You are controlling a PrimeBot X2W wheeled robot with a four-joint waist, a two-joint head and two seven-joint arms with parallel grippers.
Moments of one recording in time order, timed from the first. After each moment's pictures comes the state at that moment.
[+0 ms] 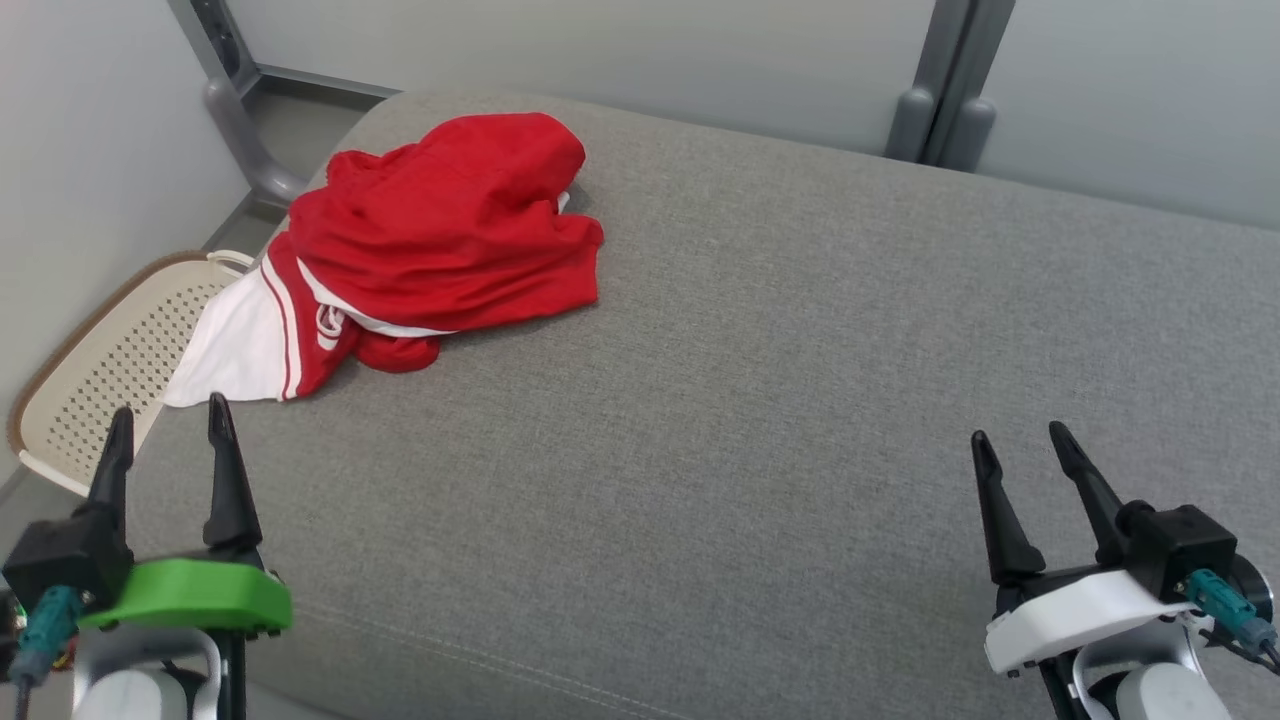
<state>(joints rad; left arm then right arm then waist) -0.06 0.22 -0.01 0.06 -0.30 0.07 -0.16 0.01 -0.08 0.00 0.07 0.15 0.13 -0.18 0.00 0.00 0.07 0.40</state>
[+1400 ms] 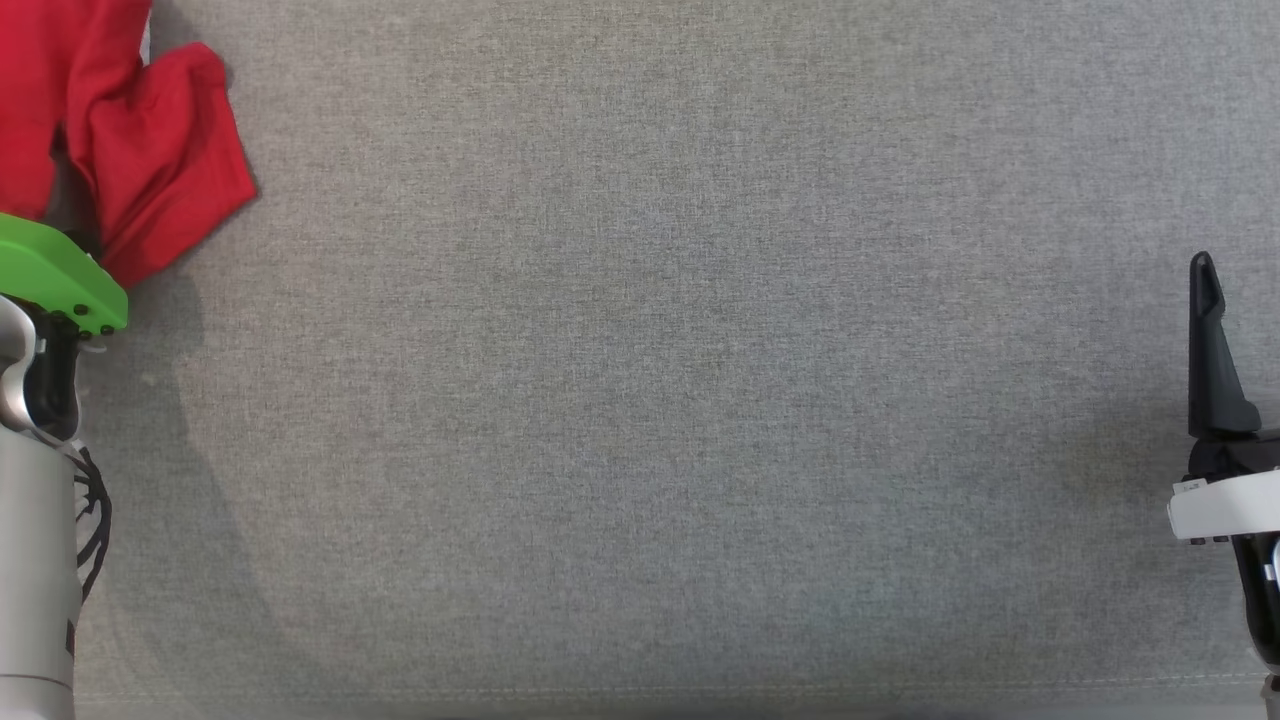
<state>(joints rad) -0.82 0.36 -0.01 0.78 -0.45 -0.10 -0.01 -0.09 -0.24 -0.19 -0.17 0.17 0.13 -0.11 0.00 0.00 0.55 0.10</state>
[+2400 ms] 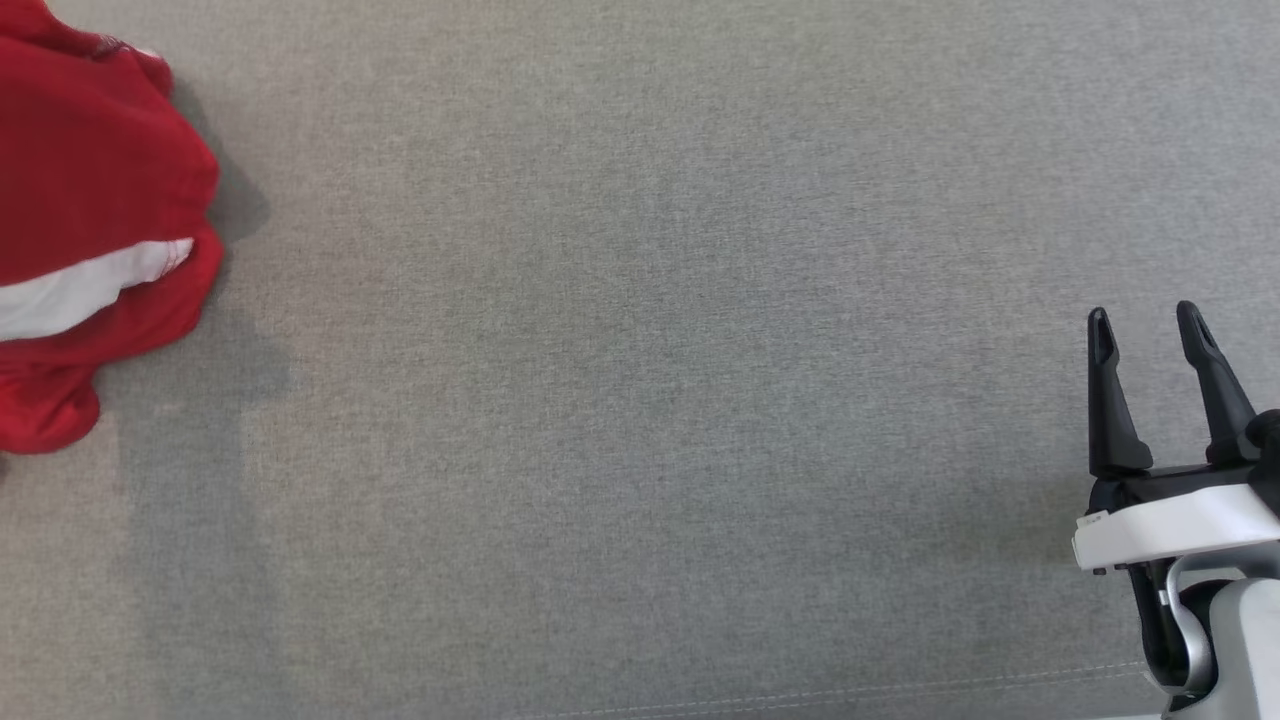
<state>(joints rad) -0.92 0.50 -0.11 0.60 -0.40 -0.11 -0.10 -0.10 -0.15 -0.12 0.00 0.17 0.13 -0.20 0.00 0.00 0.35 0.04</state>
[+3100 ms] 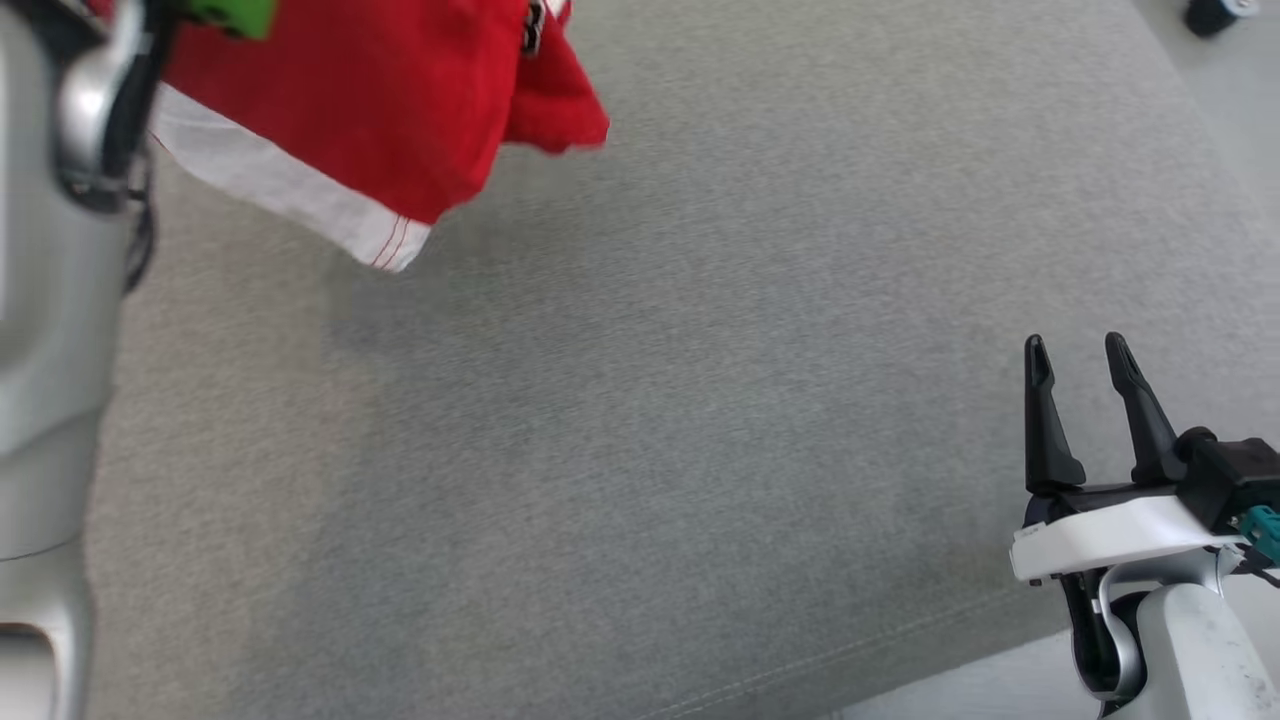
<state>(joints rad) -1.14 0.36 -0.37 0.21 -0.37 -0.12 0.16 -0.14 -0.08 -0.08 0.14 0.19 0.13 -0.26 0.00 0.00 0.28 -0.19</state>
